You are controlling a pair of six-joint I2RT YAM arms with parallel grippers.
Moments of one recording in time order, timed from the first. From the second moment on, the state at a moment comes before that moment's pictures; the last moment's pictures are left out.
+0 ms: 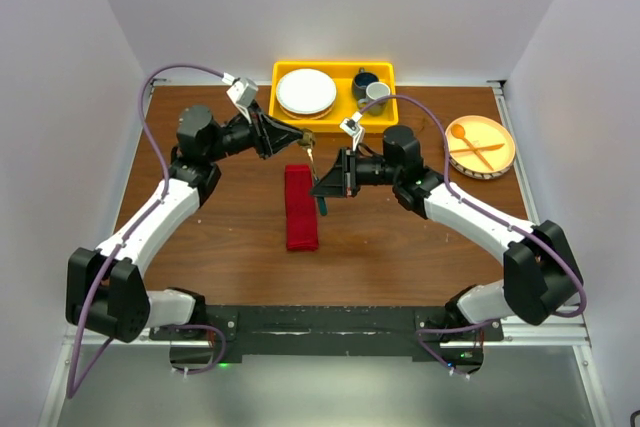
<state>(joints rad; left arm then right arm) -0.28 1.29 0.95 0.39 0.81 -0.41 0.59 1.41 0.93 0.22 -0.84 0.75</state>
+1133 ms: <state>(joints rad) -0.05 1.80 1.12 0.24 1.00 -0.32 0.60 1.42 1.02 -0.25 -0.70 -0.25</state>
